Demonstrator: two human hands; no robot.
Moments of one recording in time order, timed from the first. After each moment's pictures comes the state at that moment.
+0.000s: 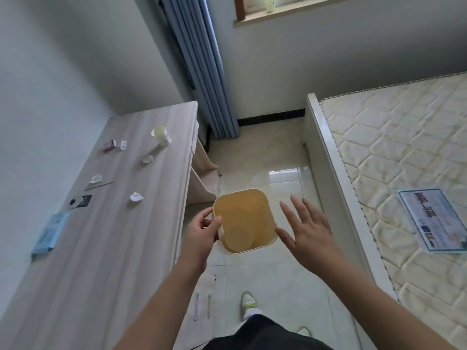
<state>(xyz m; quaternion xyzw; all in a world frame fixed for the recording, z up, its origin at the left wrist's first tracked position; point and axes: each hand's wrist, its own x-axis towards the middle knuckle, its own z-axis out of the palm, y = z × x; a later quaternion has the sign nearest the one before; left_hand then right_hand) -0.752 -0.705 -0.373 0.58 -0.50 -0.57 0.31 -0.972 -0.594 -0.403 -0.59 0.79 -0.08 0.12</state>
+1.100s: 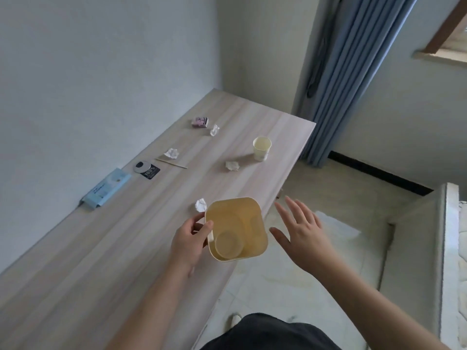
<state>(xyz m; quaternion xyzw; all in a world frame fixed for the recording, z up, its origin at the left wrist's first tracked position) -0.576 -0.934 -0.417 0.68 -0.30 -0.49 0.45 -0.840 -0.972 -0.399 -0.80 0.59 -0.04 0.12</state>
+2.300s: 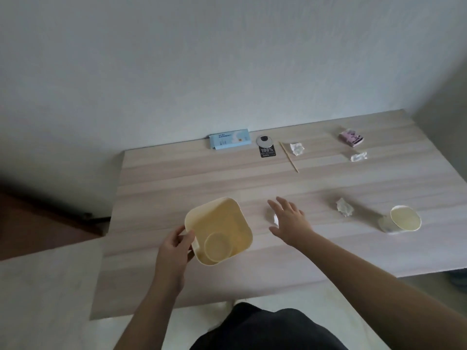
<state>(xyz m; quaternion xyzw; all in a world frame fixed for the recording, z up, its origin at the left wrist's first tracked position) -0.551 -0.848 -0.433 0.71 0.14 -0.20 0.66 -0.623 -1.128 -0.475 -0.95 0.19 0.16 0.18</state>
